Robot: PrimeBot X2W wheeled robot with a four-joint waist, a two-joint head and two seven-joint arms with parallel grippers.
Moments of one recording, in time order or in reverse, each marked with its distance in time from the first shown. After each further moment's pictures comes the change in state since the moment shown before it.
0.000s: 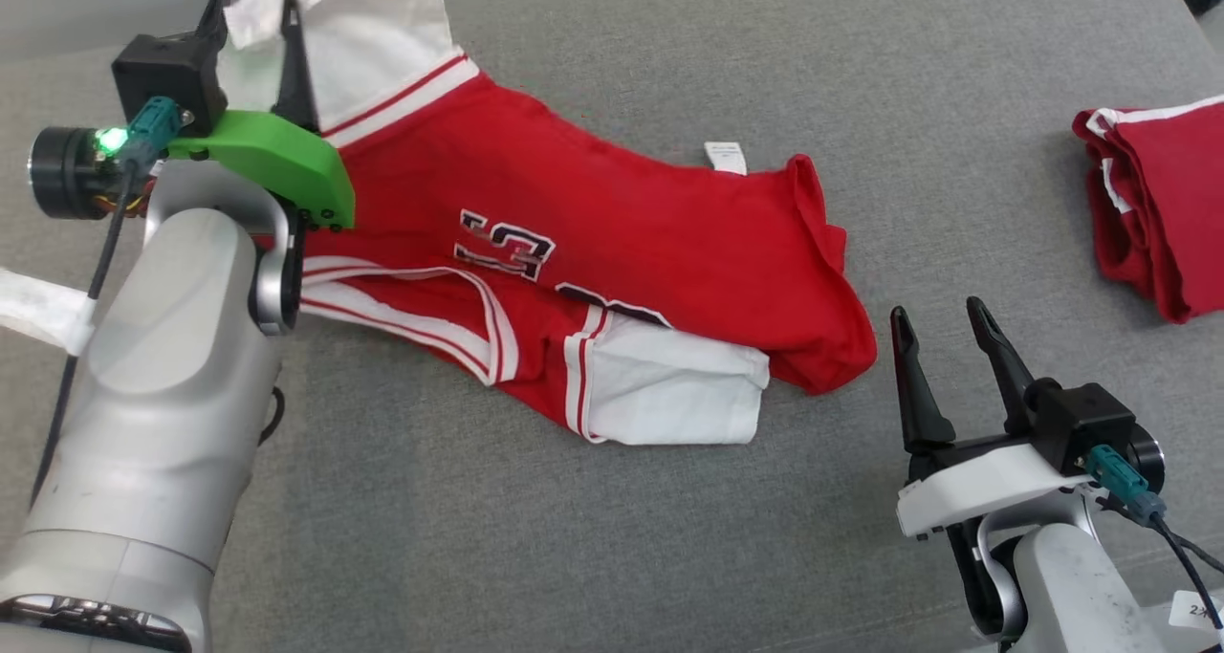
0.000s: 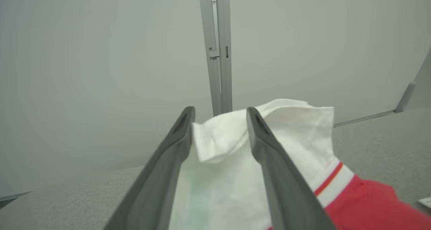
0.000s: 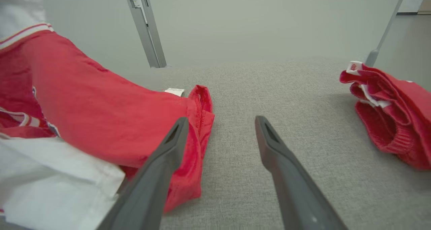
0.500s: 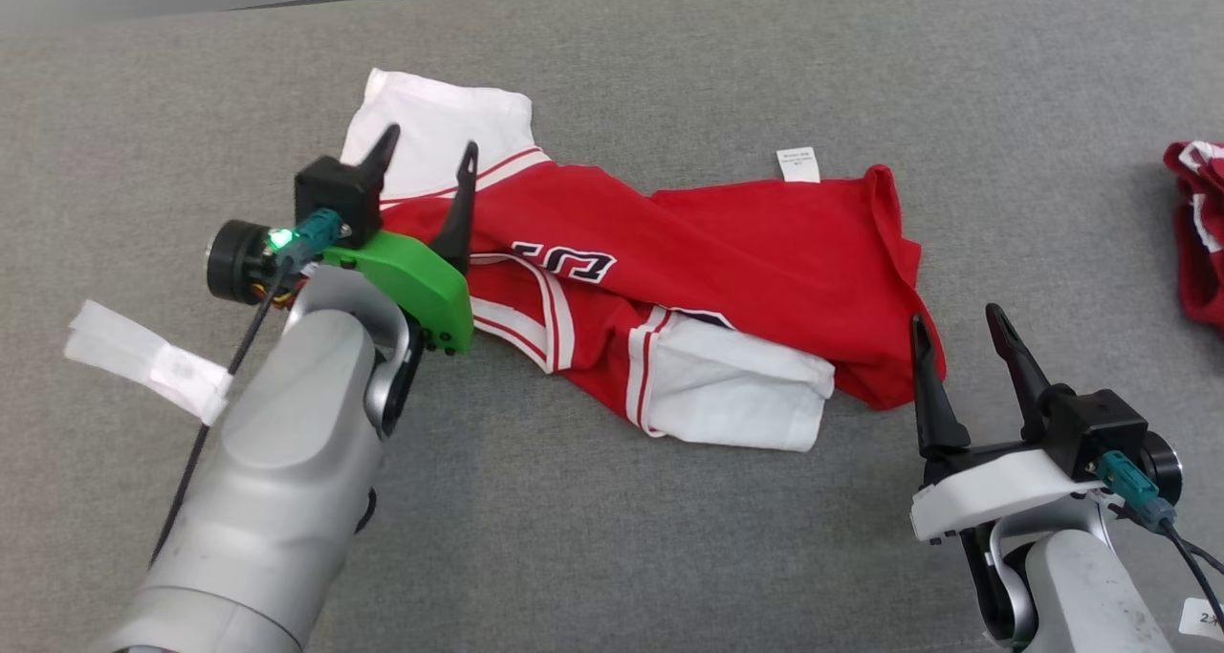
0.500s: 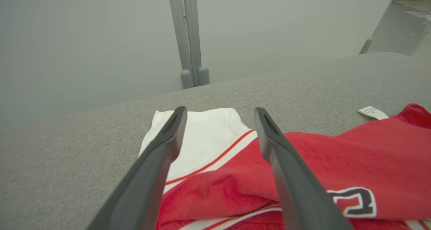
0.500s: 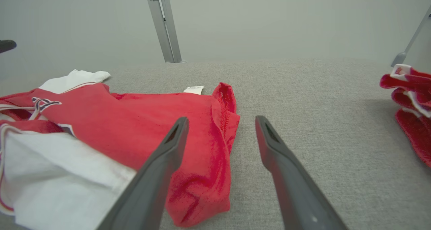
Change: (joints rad) left arm 0.106 -0.107 -0.082 0.073 0.009 -0.132 -0.012; right arm 0.013 0.000 -0.039 0.001 -0.027 0.000 0.000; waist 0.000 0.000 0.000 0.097
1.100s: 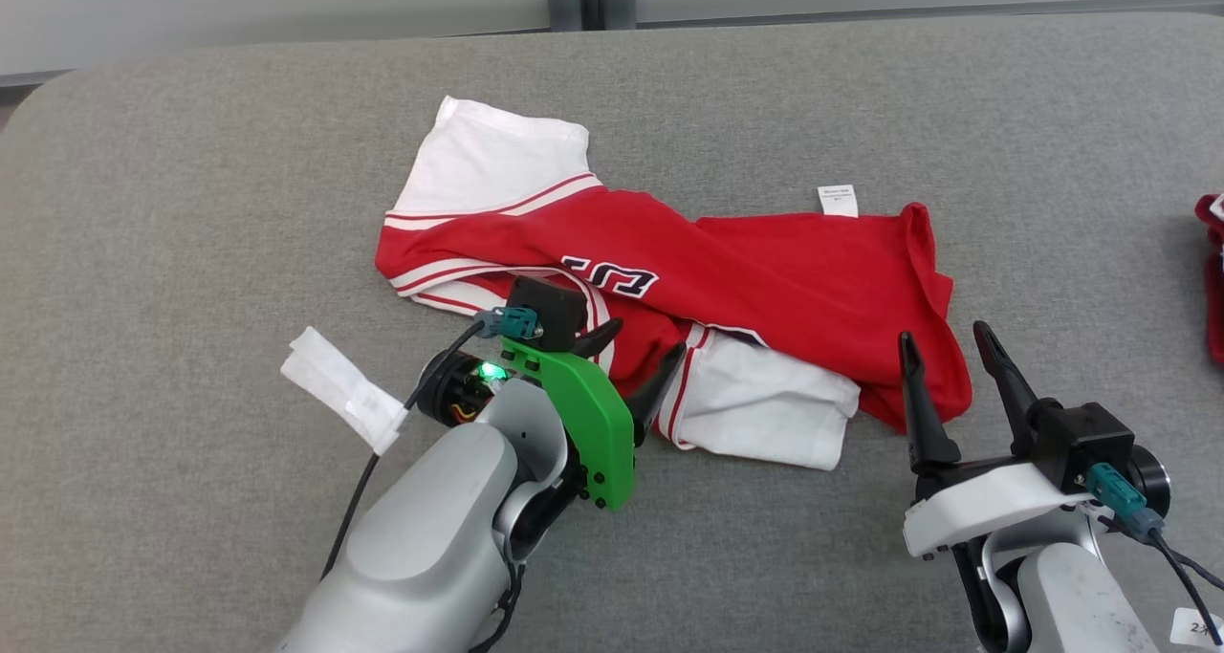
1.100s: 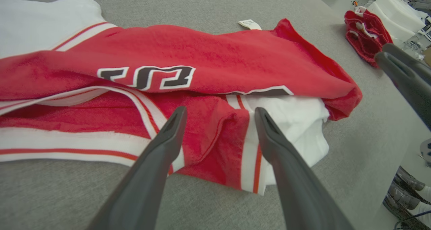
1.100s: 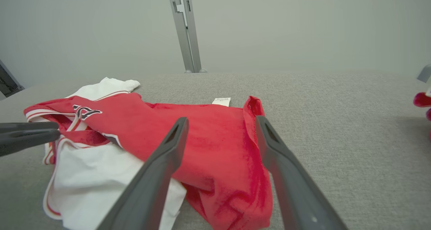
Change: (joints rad) left arm 0.204 -0.072 -0.215 -0.263 -0.245 -0.085 0.395; right arm 0.017 0.000 0.019 0.014 0.008 0.000 0.000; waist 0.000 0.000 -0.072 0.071
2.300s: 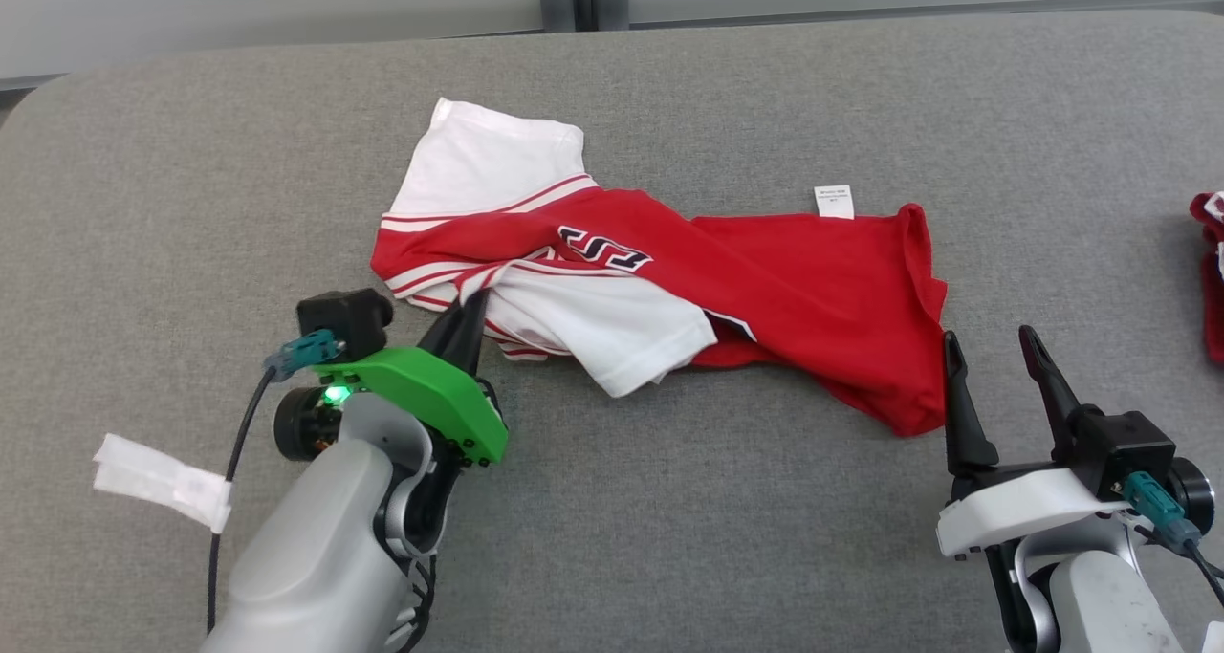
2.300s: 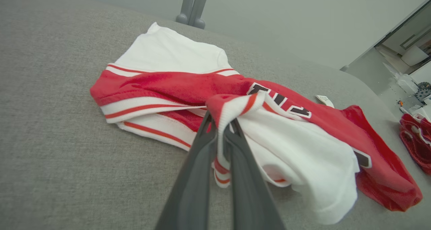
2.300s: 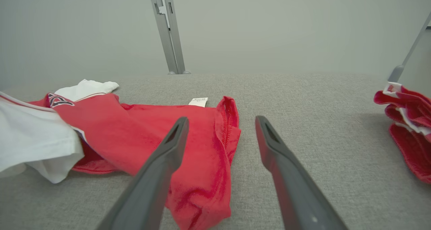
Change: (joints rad) left arm 0.084 0.095 0.184 -0.023 -0.134 0.125 -0.220; right arm 0.025 0.000 -0.066 -0.025 -0.023 0.000 0.000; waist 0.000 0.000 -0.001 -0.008
